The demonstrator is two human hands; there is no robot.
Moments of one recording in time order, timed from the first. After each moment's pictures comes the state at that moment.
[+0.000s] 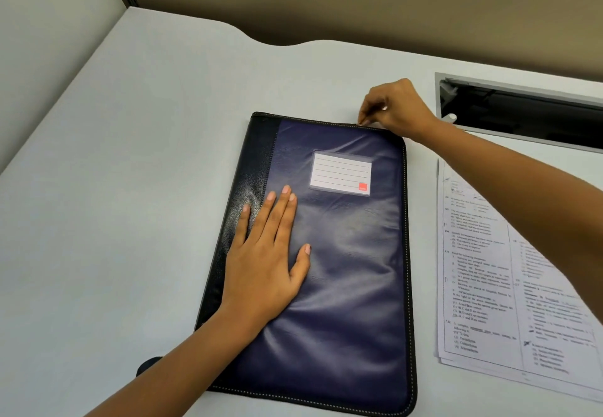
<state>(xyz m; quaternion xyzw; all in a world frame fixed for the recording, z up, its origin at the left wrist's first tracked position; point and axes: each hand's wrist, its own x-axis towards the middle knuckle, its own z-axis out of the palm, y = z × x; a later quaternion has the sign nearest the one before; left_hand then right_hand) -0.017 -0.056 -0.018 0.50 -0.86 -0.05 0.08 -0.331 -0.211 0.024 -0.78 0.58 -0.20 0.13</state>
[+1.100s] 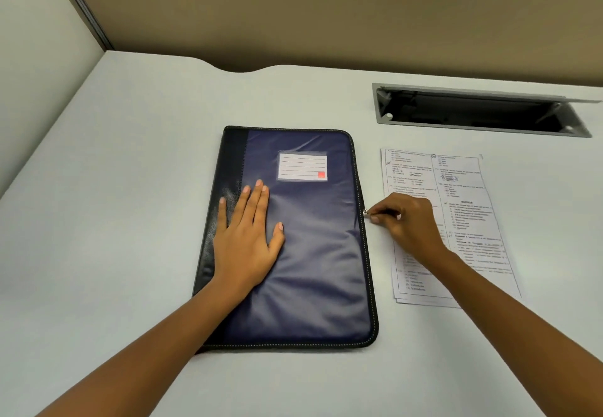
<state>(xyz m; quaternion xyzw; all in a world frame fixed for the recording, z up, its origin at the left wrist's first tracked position) -0.021 -0.053 -0.015 0.49 -0.86 -0.05 0.09 -0.303 0.035 -0.001 -0.59 0.72 -0.35 0.13</state>
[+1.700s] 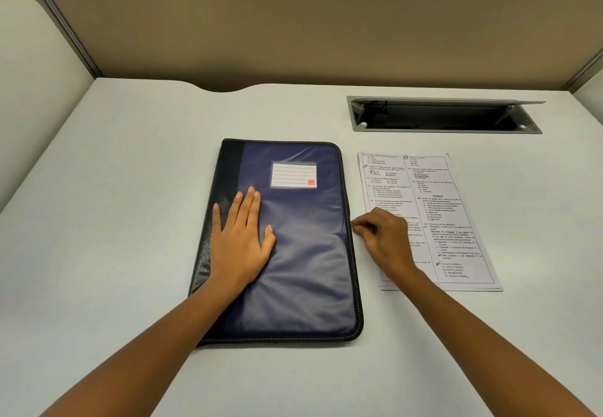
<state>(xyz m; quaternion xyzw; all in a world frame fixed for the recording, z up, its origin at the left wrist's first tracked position) -0.022 -0.052 -0.011 0.48 -0.87 -0.05 0.09 -0.264 0.067 -0.007 -0.52 0.77 -0.37 0.06</state>
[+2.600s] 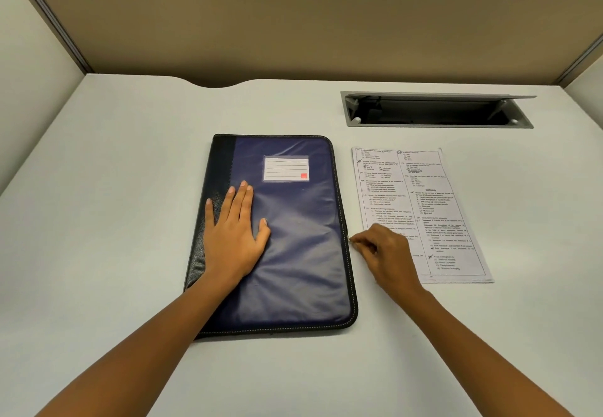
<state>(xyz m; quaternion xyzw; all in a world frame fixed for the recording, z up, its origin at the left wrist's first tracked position) -0.024 -0.054 -0.014 0.49 -0.86 -0.06 0.11 -0.246 0.110 0.004 -0.56 0.76 -0.32 0.07</state>
